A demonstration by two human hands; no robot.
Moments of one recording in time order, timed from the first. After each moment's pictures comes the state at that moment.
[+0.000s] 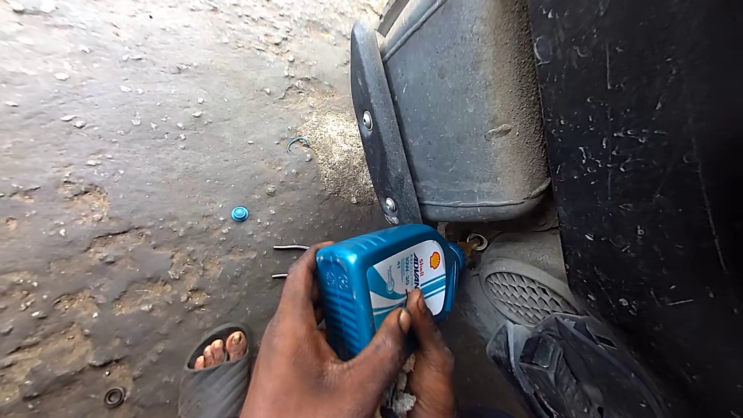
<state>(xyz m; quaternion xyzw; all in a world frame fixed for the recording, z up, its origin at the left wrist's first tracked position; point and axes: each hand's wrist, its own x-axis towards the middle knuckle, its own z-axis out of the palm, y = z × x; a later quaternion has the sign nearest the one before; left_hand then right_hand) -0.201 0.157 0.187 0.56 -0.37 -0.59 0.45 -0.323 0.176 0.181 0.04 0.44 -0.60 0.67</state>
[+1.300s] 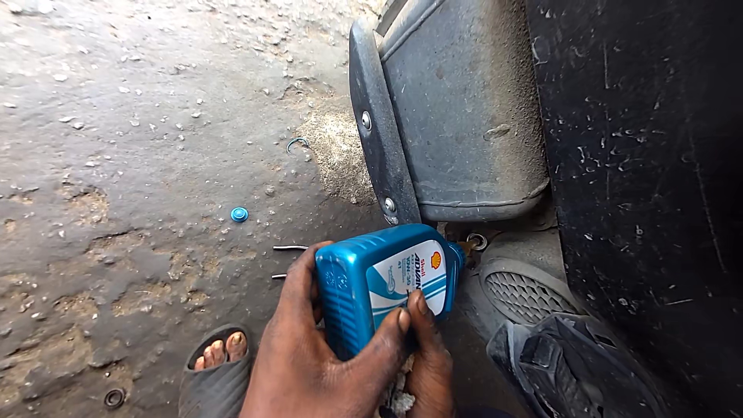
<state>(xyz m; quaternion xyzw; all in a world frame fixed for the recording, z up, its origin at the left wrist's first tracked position) -0.200 0.157 0.187 0.56 -0.38 -0.59 0.45 -0.321 0.177 0.180 0.04 0.42 -0.61 0.67</state>
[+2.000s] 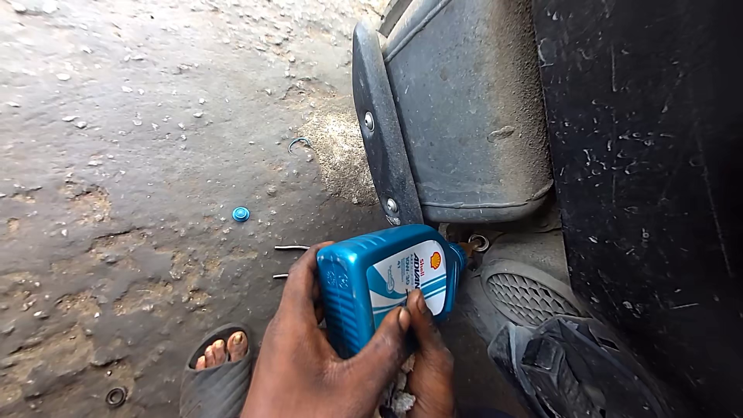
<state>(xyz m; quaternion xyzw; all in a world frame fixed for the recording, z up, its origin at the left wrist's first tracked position) -0.200 0.156 0.185 0.56 -0.38 -0.59 0.45 -0.321 0.175 0.179 0.05 0.44 -0.60 0.66</state>
